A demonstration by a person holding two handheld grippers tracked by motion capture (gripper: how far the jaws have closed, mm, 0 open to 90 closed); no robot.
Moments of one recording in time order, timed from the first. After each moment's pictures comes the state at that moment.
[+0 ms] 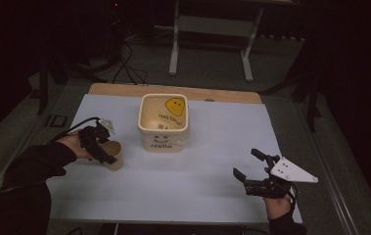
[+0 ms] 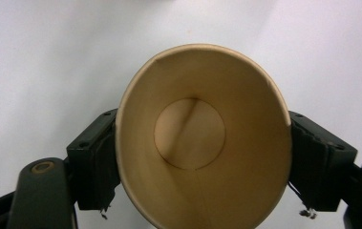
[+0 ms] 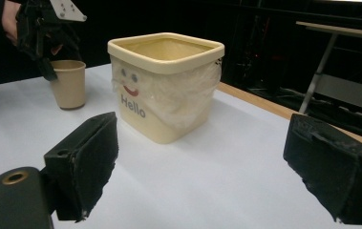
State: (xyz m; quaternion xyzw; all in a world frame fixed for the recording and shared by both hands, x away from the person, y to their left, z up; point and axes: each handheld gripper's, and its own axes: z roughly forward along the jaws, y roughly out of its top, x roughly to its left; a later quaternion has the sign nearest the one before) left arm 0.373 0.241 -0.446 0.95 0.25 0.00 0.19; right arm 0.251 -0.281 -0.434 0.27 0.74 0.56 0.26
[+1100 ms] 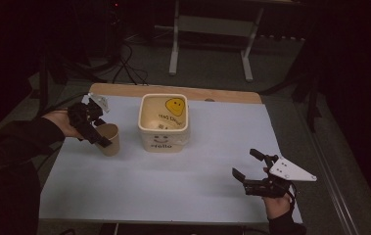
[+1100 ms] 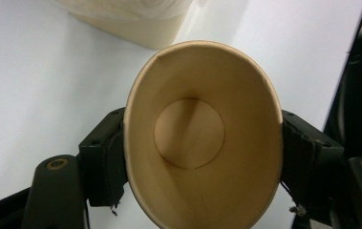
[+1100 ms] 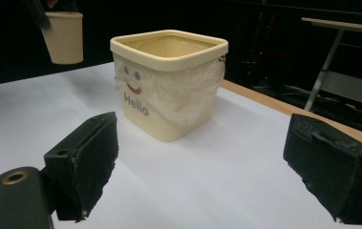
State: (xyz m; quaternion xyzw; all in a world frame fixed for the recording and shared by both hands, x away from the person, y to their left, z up) left arm 0.381 0.243 -0.357 0.96 0.21 -0.01 0.21; right arm 0.254 -0.280 -0.436 0.27 0.74 0.56 0.25
